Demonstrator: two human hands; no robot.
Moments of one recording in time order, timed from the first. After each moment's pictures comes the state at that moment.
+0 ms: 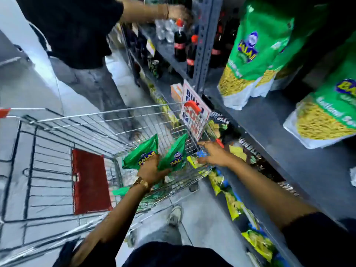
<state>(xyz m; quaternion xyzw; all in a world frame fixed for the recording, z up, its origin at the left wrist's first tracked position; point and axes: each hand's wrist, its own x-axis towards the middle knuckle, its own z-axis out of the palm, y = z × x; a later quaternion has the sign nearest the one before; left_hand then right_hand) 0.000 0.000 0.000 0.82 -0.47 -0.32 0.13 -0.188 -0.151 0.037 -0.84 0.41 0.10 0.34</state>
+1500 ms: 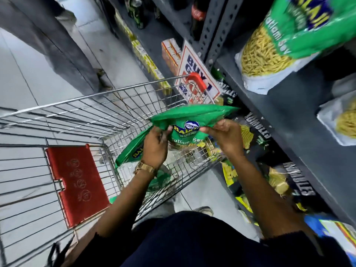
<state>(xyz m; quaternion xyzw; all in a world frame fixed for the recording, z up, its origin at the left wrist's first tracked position) 0.030 -0.087 -0.009 0.76 -0.36 -0.36 0.40 -0.144 -0.180 0.006 -0.55 0.59 -0.29 0.52</state>
